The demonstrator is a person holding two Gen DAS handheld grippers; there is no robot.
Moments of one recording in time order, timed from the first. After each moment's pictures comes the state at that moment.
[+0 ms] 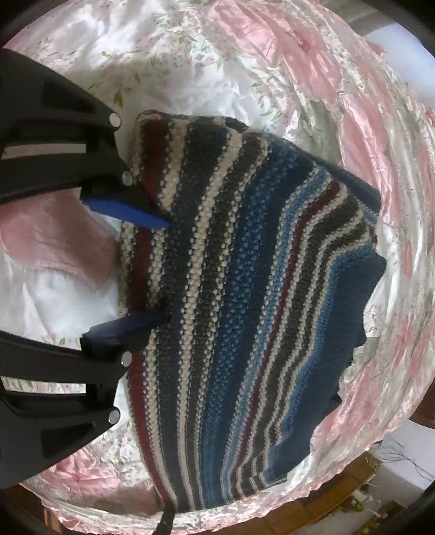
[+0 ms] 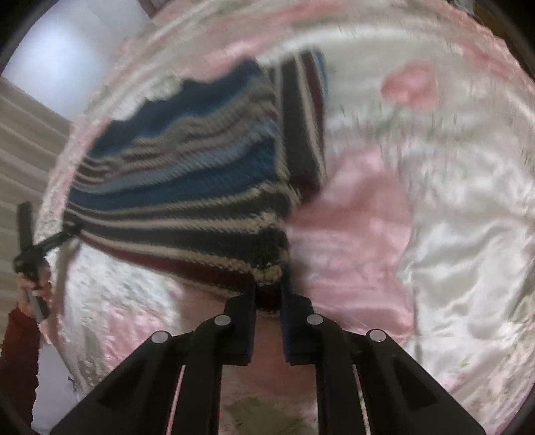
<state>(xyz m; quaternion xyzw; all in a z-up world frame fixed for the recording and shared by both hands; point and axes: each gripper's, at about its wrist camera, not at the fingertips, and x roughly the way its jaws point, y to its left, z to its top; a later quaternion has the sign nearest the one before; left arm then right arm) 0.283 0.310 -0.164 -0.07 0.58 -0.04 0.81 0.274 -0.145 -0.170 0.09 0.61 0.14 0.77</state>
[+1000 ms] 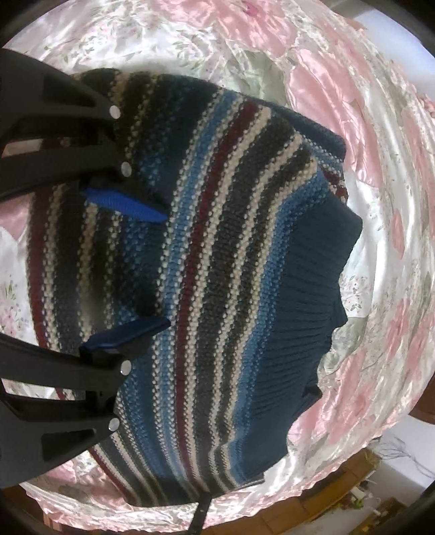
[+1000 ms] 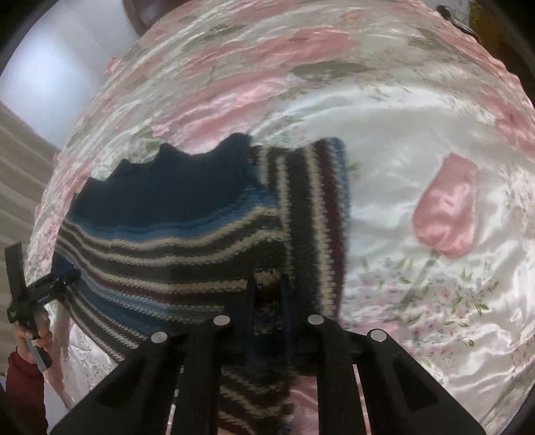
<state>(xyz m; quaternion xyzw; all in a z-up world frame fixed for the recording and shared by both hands) 0.348 0.272 -0.163 -0.08 0.58 -0.06 0.81 0.384 -0.134 -0.149 0.10 0.58 0.11 0.80</state>
